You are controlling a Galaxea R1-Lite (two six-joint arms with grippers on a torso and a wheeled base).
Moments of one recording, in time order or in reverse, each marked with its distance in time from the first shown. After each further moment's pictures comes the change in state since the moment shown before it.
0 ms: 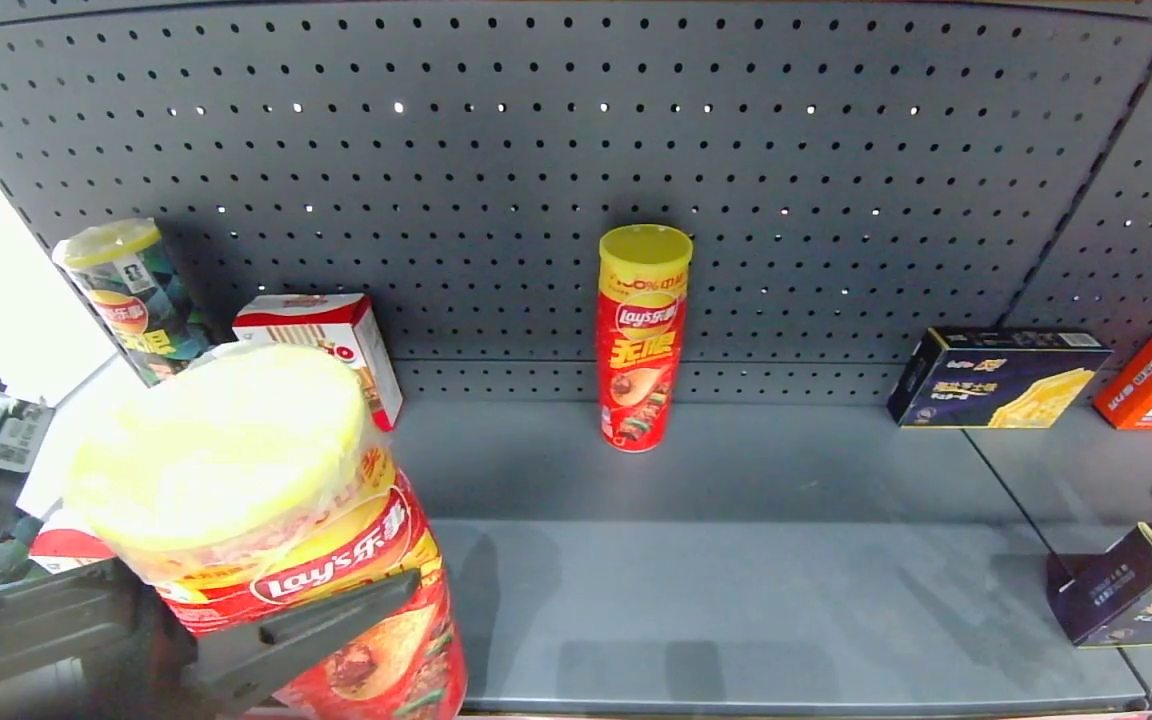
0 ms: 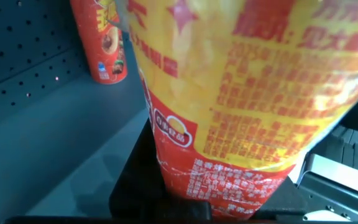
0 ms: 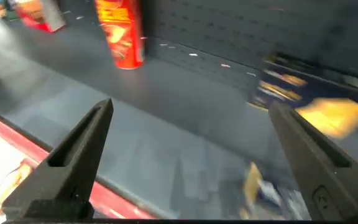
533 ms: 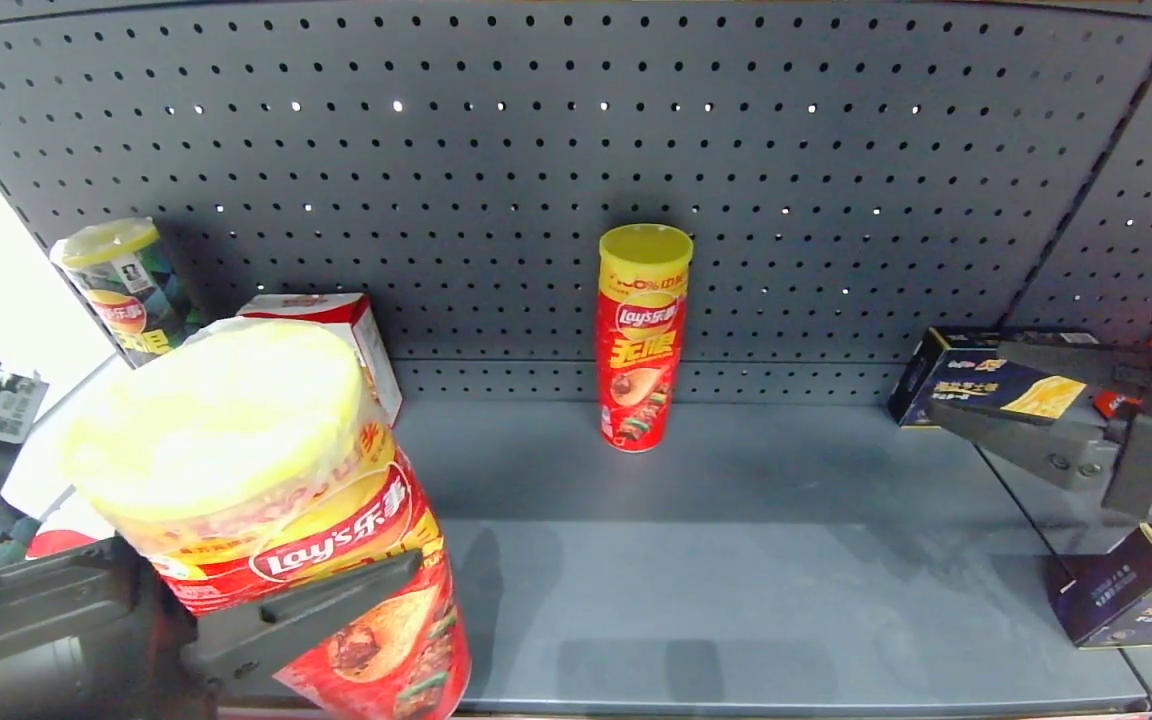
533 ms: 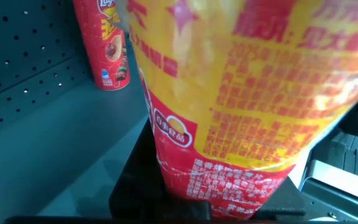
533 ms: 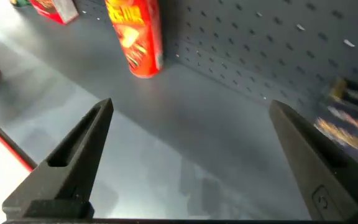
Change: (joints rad) left arm 0.002 0.009 -0.024 0.001 0.002 -0.007; right arm 0.113 0.359 -0.169 -0.103 0.000 0.006
